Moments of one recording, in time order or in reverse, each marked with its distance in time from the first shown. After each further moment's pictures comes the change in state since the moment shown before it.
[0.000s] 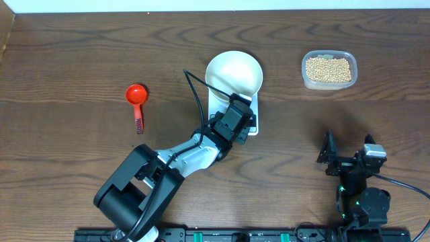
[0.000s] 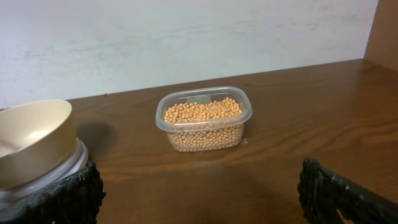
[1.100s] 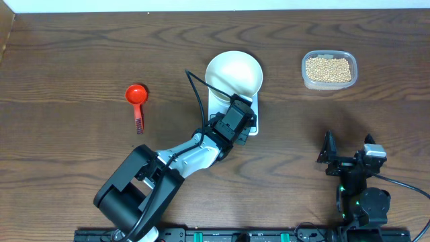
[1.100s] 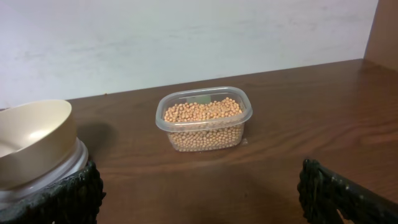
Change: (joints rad) left arm -0.005 0.002 0.012 -0.042 0.002 -0.001; right arm 0.000 0.000 0.000 0.000 0.000 0.000
